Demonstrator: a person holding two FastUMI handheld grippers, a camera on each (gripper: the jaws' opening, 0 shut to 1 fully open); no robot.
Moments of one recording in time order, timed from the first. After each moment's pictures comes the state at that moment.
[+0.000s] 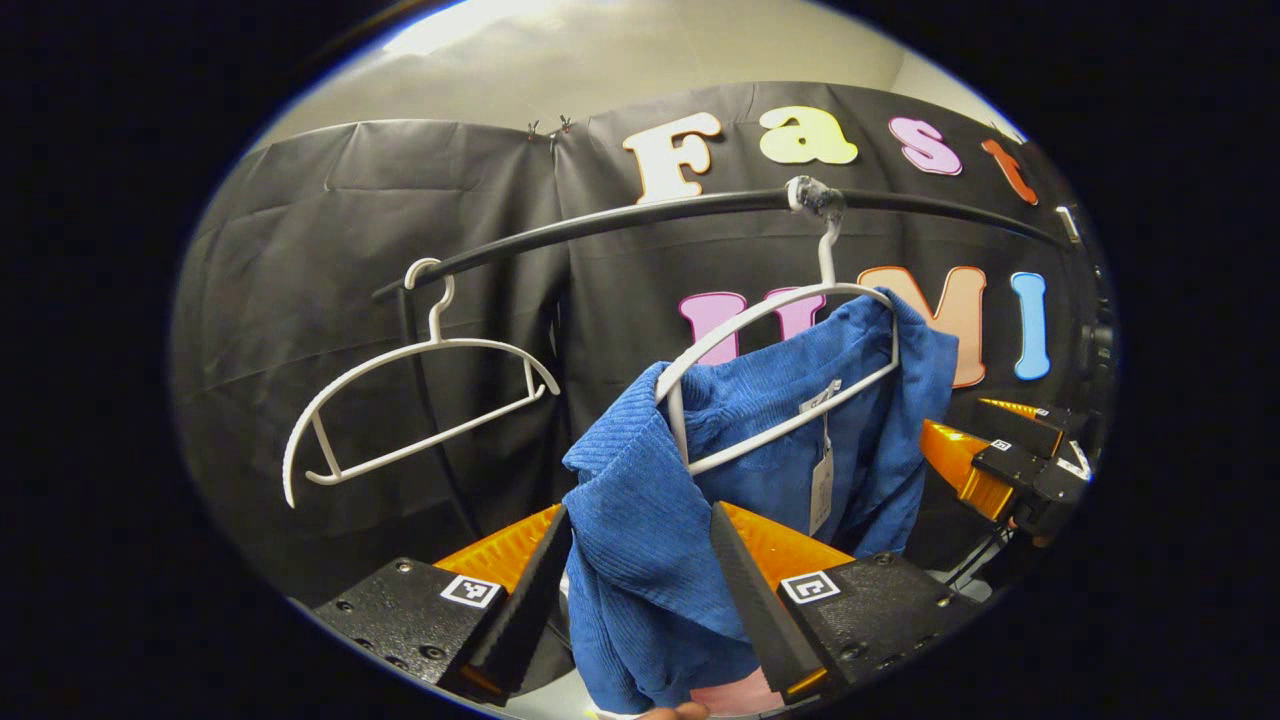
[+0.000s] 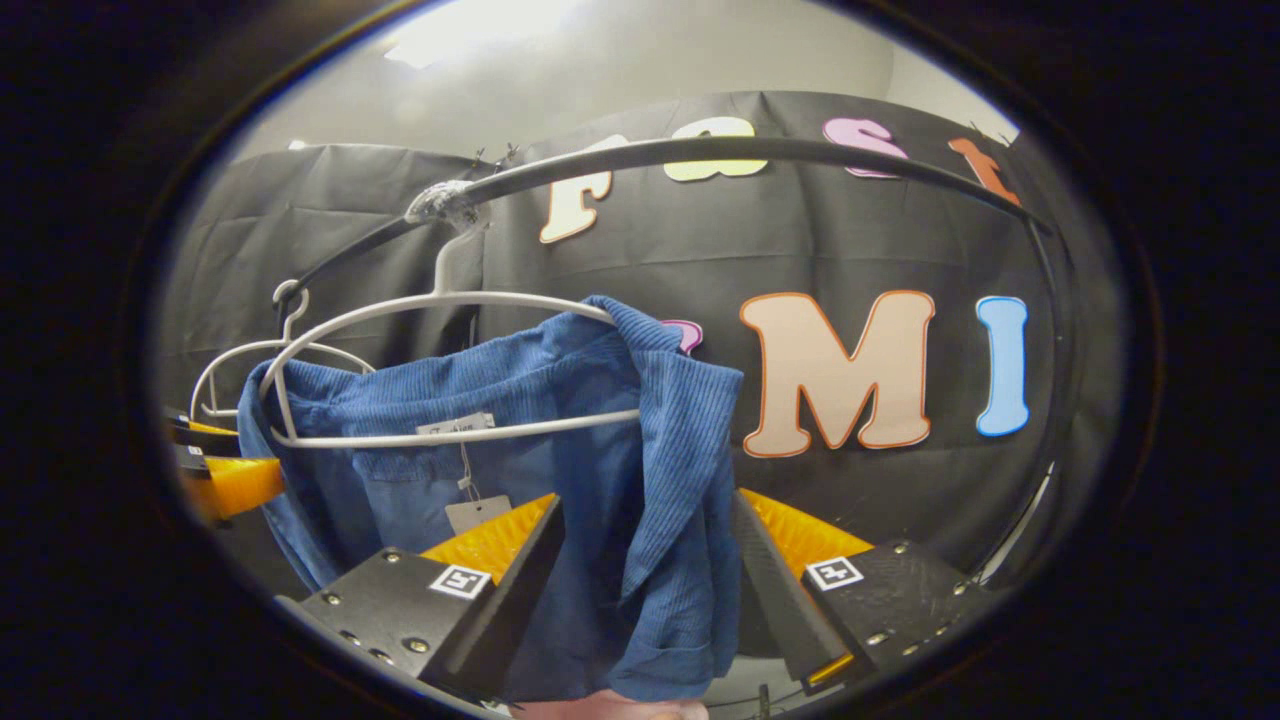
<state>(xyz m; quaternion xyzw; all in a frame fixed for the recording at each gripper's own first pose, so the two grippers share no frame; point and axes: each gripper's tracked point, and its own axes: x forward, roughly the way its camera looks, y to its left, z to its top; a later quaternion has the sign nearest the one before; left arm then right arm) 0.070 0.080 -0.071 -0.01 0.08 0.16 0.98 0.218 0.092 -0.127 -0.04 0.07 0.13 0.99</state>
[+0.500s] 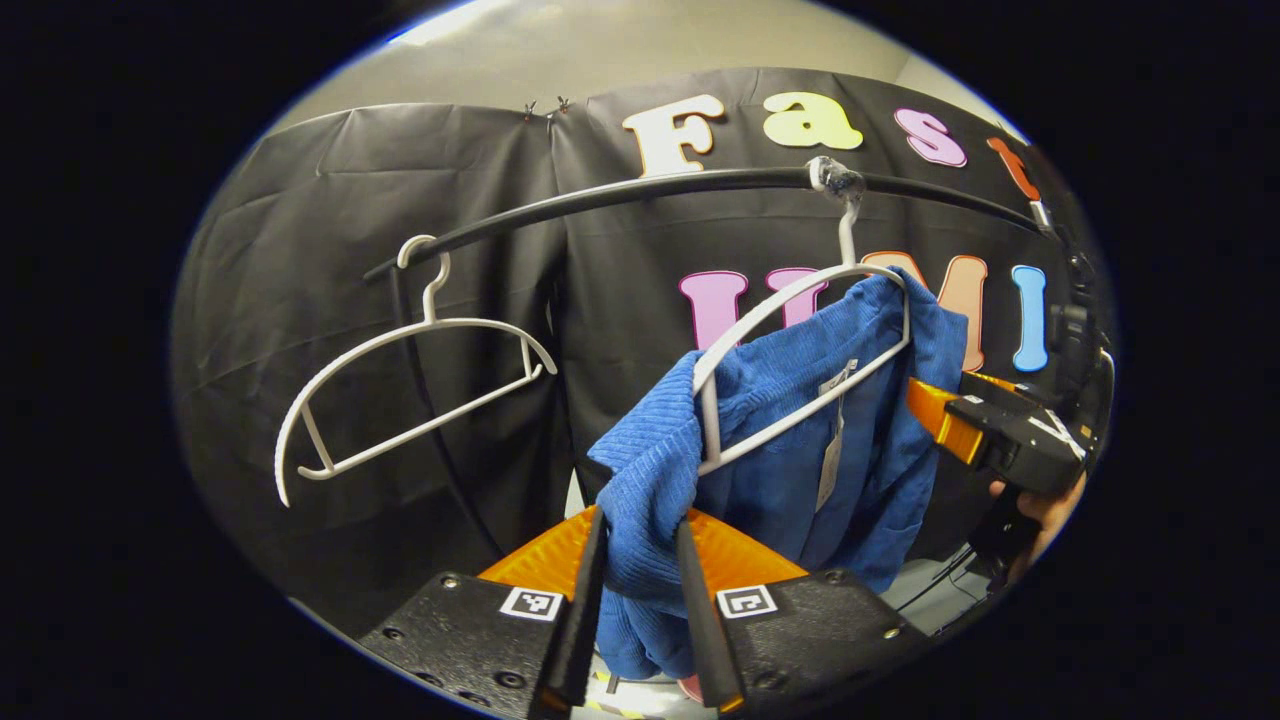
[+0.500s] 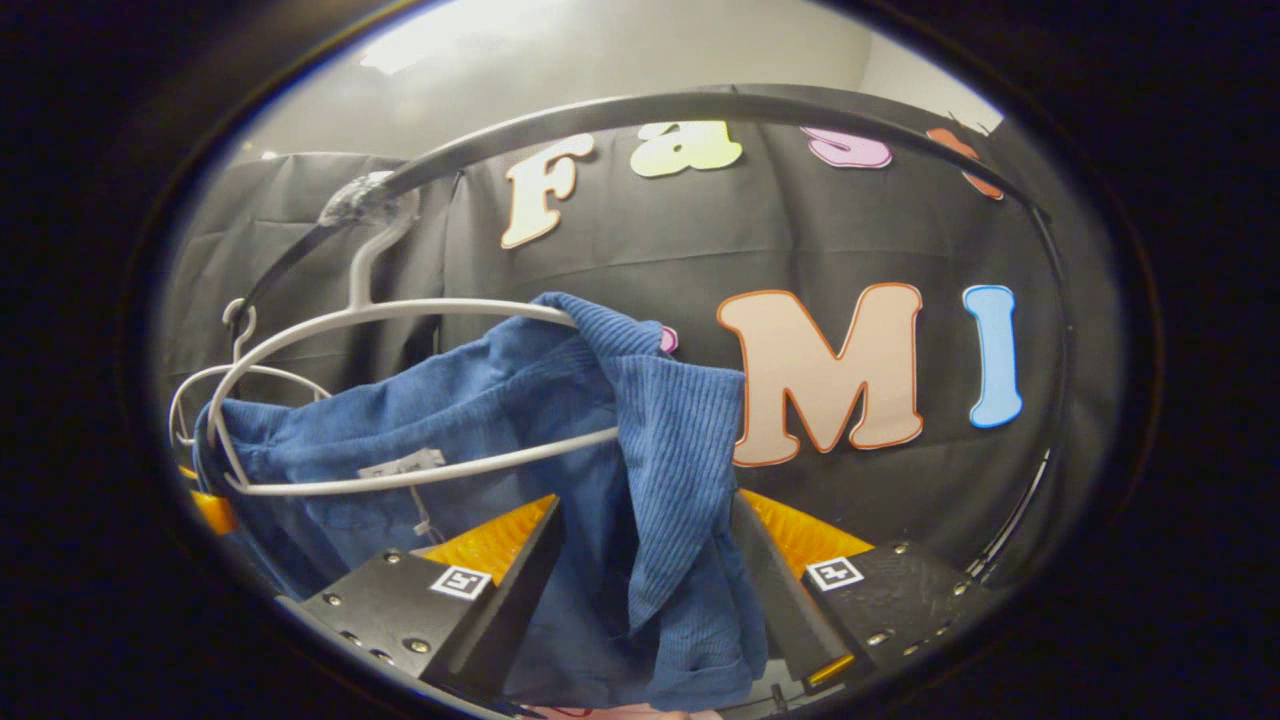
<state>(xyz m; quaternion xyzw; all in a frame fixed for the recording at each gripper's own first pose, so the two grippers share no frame) 0.069 0.087 -0.081 -0.02 0.11 0.14 0.98 0.276 0.083 -0.123 -0.02 0.07 0.07 0.99</state>
